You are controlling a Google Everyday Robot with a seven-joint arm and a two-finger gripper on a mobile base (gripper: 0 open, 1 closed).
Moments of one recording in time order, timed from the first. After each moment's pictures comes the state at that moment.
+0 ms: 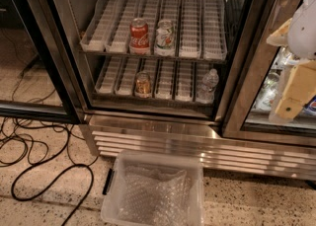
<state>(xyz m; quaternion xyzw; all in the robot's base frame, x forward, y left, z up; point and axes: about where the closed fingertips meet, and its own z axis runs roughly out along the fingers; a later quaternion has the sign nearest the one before) 0.438 -0.217 0.976 -0.60 0.78 -0.03 0.16</state>
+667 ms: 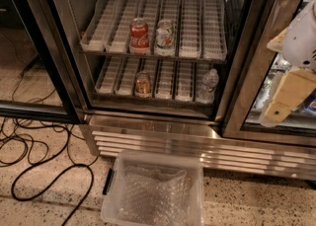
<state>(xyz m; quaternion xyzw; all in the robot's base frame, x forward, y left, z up) 0.446 -0.216 0.961 -0.57 0.80 -0.04 0.18</state>
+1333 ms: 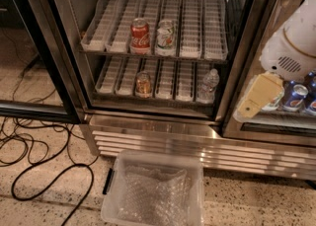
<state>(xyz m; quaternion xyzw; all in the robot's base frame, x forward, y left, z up) 0.479 -0.218 0.916 -0.48 0.86 -0.01 0.18</state>
